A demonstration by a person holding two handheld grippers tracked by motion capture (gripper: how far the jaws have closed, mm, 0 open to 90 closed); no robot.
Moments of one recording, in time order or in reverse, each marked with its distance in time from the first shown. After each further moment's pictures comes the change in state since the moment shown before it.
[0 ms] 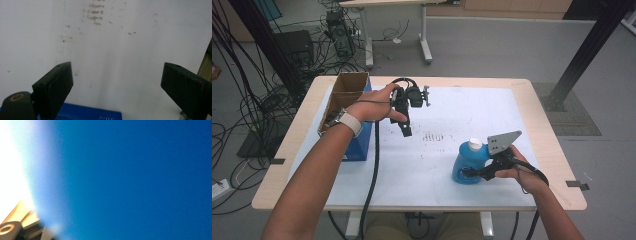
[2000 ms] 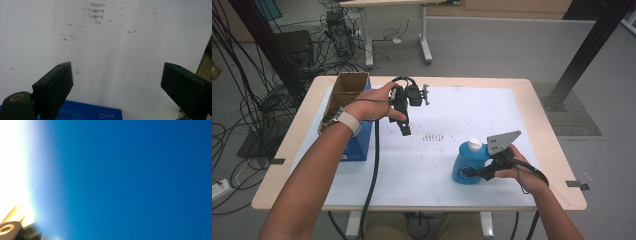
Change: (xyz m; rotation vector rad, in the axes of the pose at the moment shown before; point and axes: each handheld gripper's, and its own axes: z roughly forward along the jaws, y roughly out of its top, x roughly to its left) left arm -0.001 -0.002 -0.004 0.003 0.007 -0.003; right arm 0.000 0.002 0.000 0.009 -0.003 -0.001
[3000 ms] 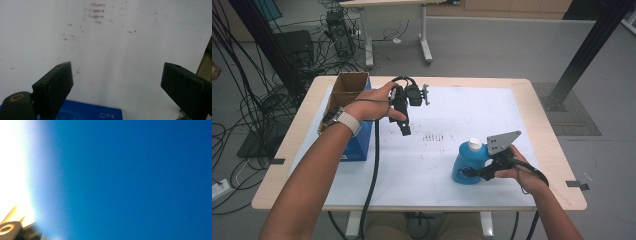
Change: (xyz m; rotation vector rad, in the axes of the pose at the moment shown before) left arm 0.000 0.000 -0.001 0.001 0.004 0.002; right arm 0.000 0.000 0.000 0.000 -0.002 0.002
